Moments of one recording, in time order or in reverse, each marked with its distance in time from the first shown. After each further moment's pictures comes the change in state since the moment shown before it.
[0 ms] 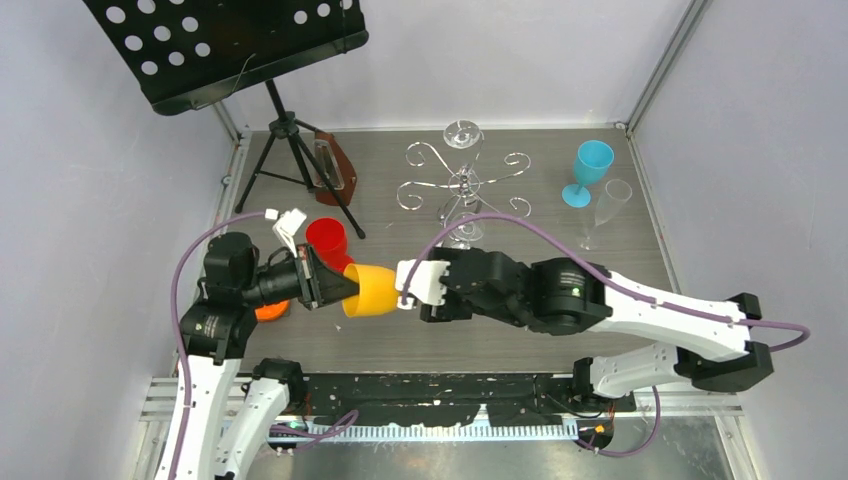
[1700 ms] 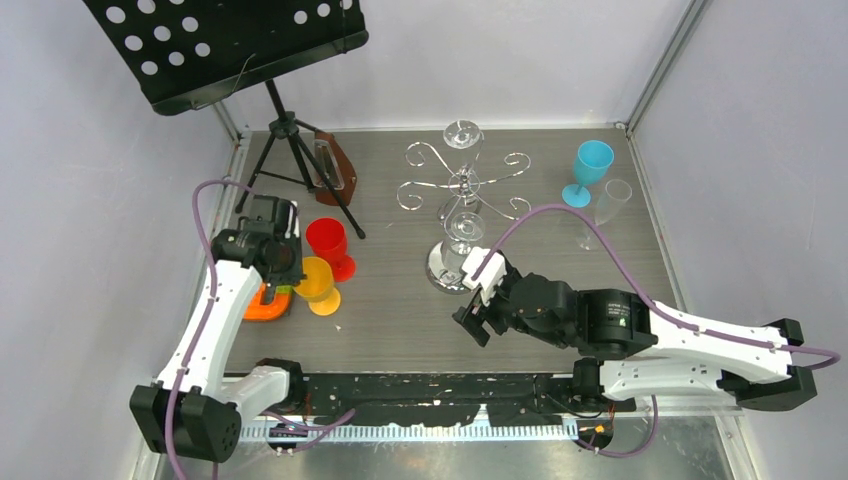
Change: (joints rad) left arm 0.000 0.443 0.146 -0.406 -1.049 0.346; right arm -0.009 -0.377 -0.437 0.237 0.014 0.484
